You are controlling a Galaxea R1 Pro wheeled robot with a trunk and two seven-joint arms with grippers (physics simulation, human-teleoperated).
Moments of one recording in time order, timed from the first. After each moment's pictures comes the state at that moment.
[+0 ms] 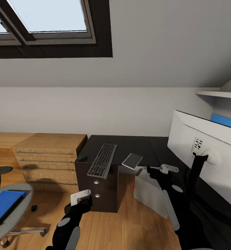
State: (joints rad) left arm -0.09 -0.12 -0.19 -1.50 0.29 0.47 0.46; right arm -0.40 0.07 -0.03 -1.33 -0.19 0.37 -0.16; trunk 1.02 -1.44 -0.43
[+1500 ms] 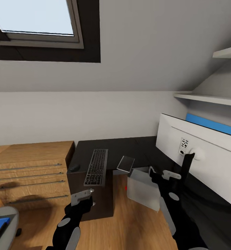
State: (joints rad) left arm -0.09 -0.12 -0.19 -1.50 0.29 0.48 0.46; right arm -0.40 0.06 -0.02 -1.15 -0.17 0.12 -0.25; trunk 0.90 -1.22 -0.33
